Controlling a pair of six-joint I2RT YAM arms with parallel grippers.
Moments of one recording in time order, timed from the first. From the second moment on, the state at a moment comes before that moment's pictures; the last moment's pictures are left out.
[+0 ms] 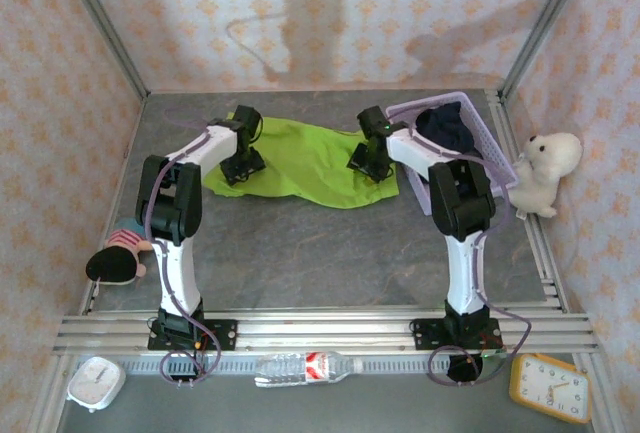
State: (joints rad) left arm -0.16 2.03 1.49 -0.85 -0.13 -0.79; right arm 0.40 2.11 1.59 -0.71 -0.13 0.82
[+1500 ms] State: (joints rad) left arm -0.10 1.91 1.30 -0.88 -0.19 -0.76; right arm 0.37 1.90 1.43 -0.82 -0.18 0.79
